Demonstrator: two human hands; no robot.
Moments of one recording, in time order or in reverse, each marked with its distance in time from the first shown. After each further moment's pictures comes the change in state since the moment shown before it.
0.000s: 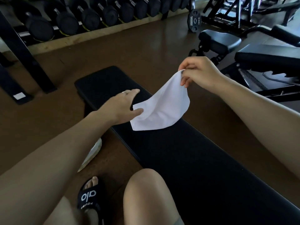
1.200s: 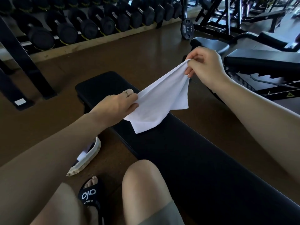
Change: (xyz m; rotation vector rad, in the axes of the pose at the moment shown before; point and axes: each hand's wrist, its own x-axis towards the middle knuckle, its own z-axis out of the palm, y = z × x) left_hand -0.039 0.012 -0.015 0.292 0.308 0.411; right_hand -0.037 -0.021 -0.031 0.023 0.346 -0.044
